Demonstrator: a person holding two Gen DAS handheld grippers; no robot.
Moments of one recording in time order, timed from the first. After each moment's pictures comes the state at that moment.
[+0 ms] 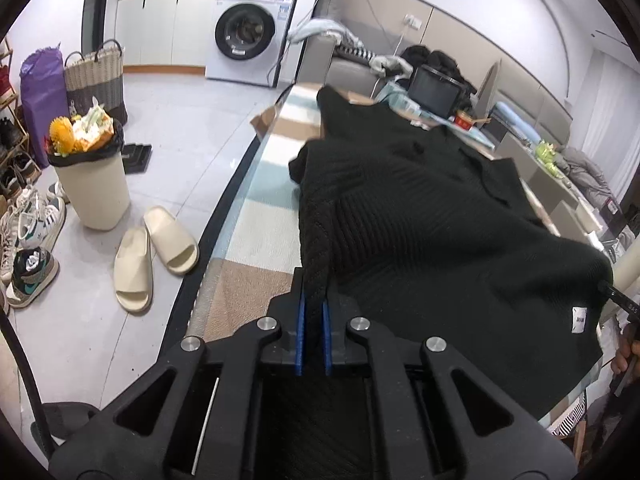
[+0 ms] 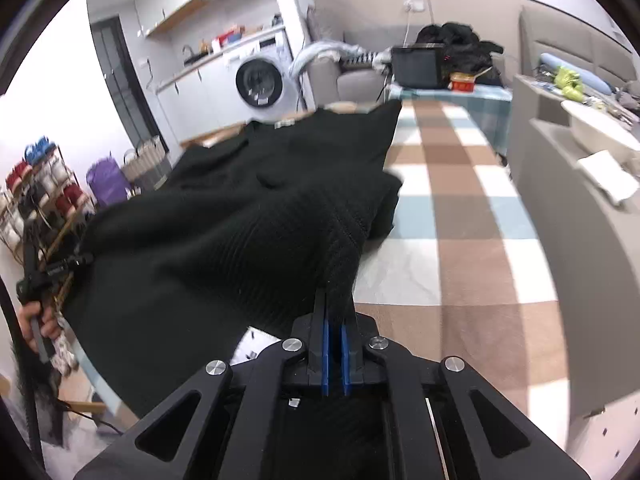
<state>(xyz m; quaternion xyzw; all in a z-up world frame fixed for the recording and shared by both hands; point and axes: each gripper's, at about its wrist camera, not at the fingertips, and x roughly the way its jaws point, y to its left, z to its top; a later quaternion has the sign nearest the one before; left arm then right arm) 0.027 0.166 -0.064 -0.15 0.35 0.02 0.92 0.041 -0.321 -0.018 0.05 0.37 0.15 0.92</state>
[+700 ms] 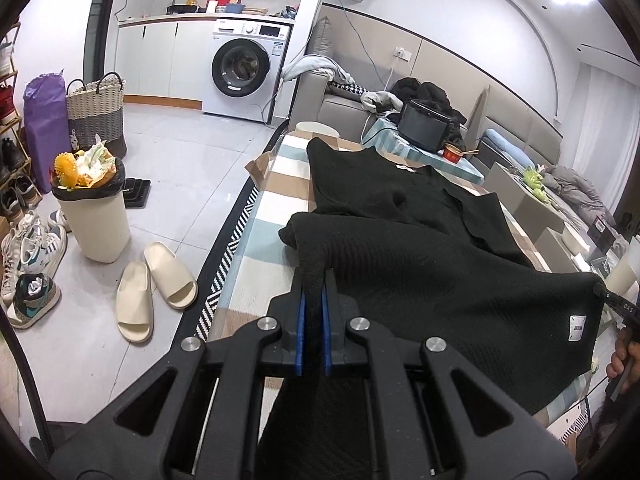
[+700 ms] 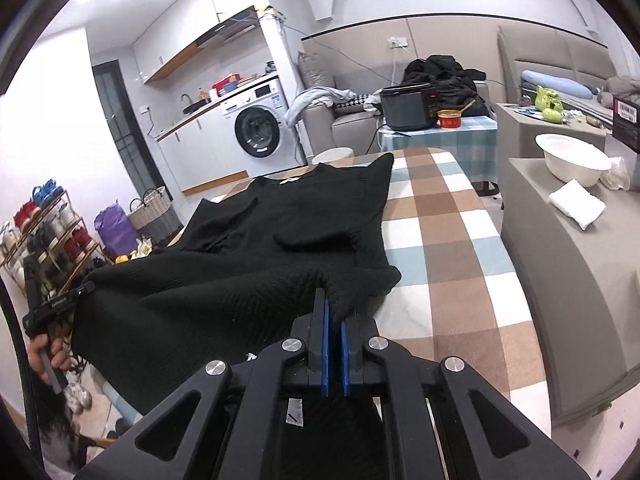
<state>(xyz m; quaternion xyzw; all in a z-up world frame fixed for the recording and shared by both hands) 0.008 0.168 -0.008 -0.14 0.30 0.01 0.94 0.030 -0.324 0.017 0.09 0.31 0.13 0.94</state>
